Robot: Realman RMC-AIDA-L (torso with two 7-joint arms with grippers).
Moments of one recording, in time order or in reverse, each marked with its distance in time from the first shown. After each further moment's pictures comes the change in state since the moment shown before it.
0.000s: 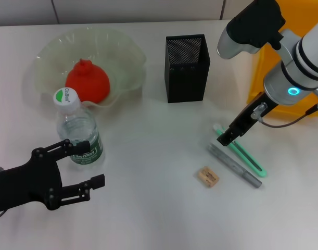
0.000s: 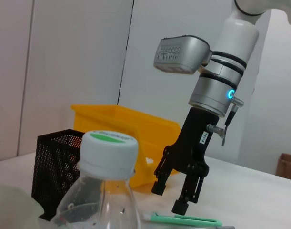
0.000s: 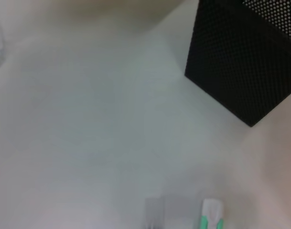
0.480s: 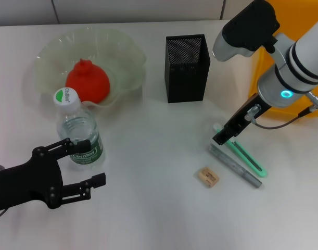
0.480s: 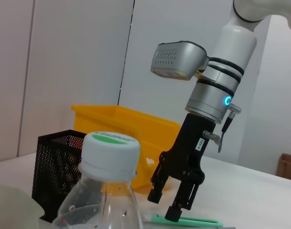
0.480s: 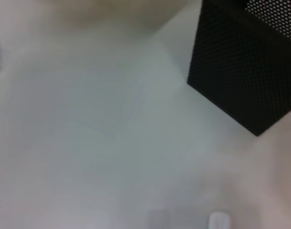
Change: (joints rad) left arm -0.004 -0.001 0.000 0.000 0.000 -0.002 -0.002; right arm 0.005 0.002 -0.021 0.045 0.023 0.059 -0.003
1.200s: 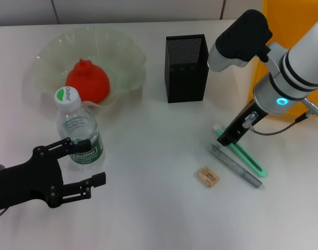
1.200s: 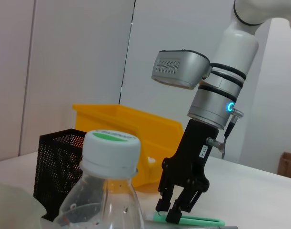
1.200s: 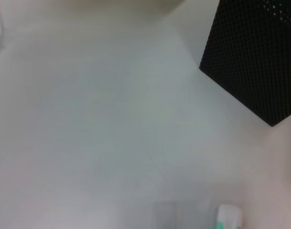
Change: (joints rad) left arm -0.002 0.000 0.002 0.000 0.000 -0.007 0.000; right arm 0.006 0.000 -0.049 0.037 0.003 0.025 0.000
